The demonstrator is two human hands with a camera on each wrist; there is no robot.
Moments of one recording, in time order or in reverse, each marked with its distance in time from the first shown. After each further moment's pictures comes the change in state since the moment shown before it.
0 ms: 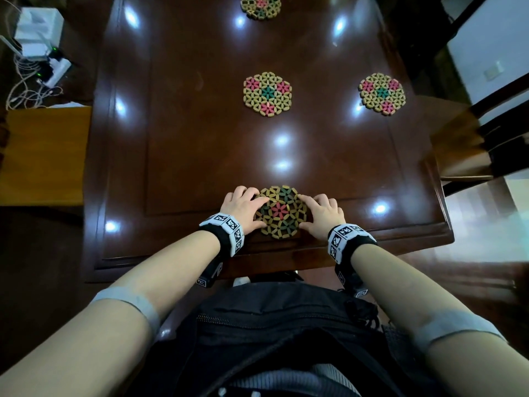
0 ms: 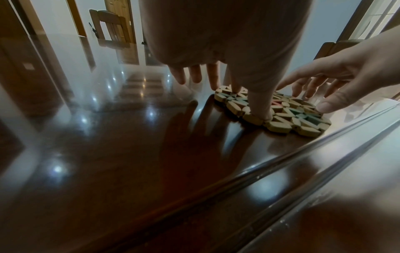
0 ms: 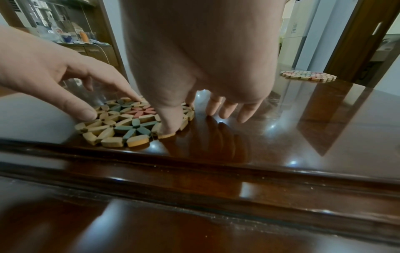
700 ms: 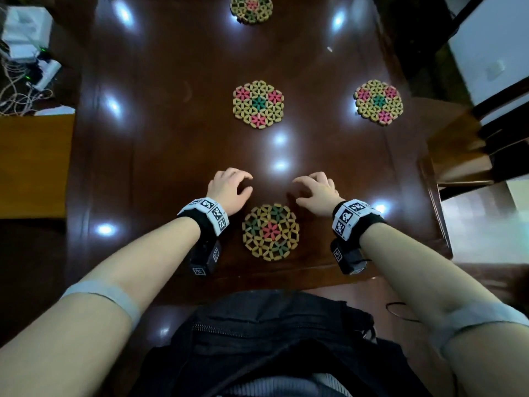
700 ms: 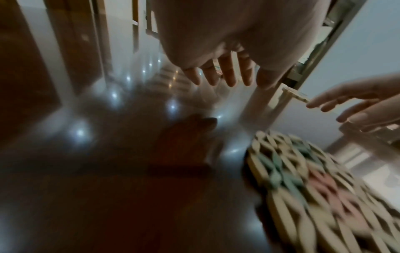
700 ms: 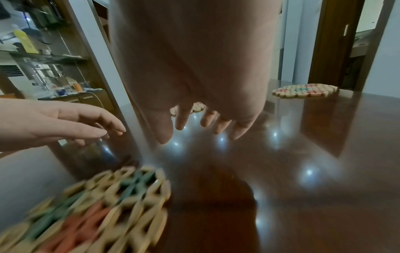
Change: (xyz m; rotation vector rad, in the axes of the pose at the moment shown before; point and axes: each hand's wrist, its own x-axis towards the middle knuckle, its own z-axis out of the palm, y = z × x) left_hand 0.064 -0.024 -0.045 -0.315 0.162 -0.168; right_hand 0.066 0.003 -0.067 0.204 -0.052 -0.015
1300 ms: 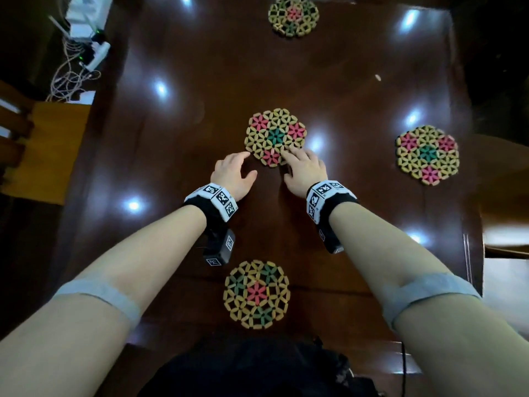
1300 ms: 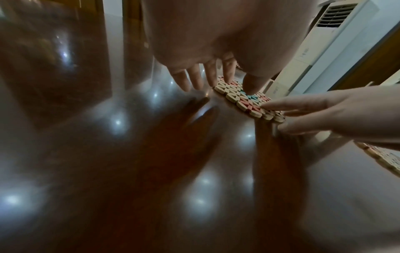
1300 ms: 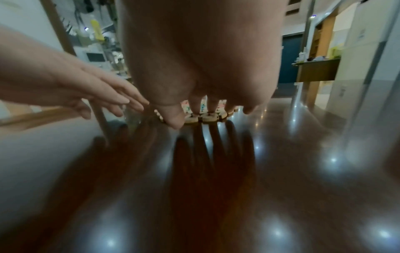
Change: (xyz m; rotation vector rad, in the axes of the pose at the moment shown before) left_hand 0.138 0.012 -0.030 -0.084 0.115 -0.355; right_hand 0.183 -0.055 -0.056 -0.207 0.076 -0.333
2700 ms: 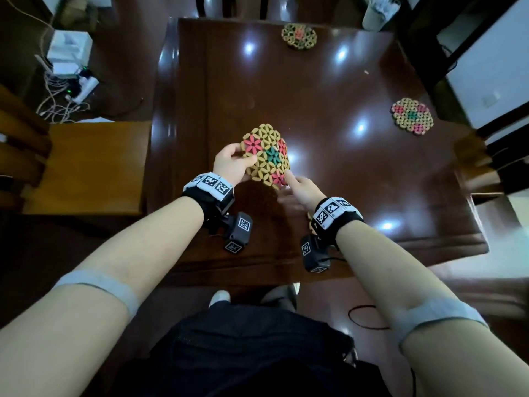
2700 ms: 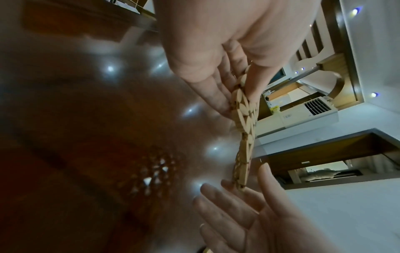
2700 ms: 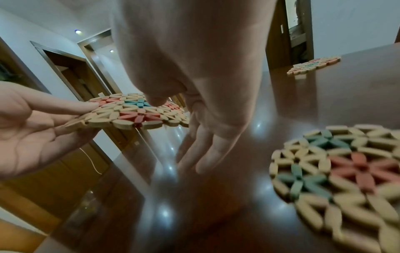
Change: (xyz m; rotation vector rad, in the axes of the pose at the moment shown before) left_hand -0.142 -0.157 -0.122 -1.080 -0.140 -0.082; right_hand -0.165 -0.235 0.075 1.038 0.011 0.489
